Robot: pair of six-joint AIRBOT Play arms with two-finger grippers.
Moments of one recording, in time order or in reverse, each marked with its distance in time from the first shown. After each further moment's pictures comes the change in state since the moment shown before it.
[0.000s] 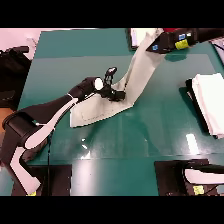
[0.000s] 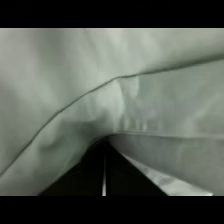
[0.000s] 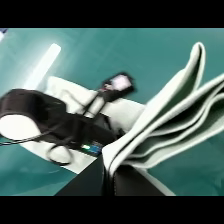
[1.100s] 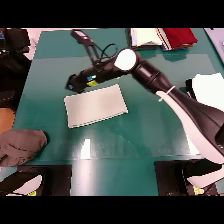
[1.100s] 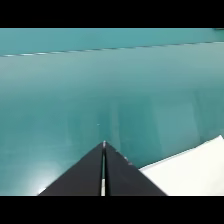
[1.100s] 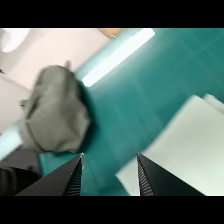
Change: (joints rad) left arm 0.499 0.767 0.050 0.397 -0.304 0.037; right arm 0.595 -0.231 -0.043 0.032 -0.432 0.024
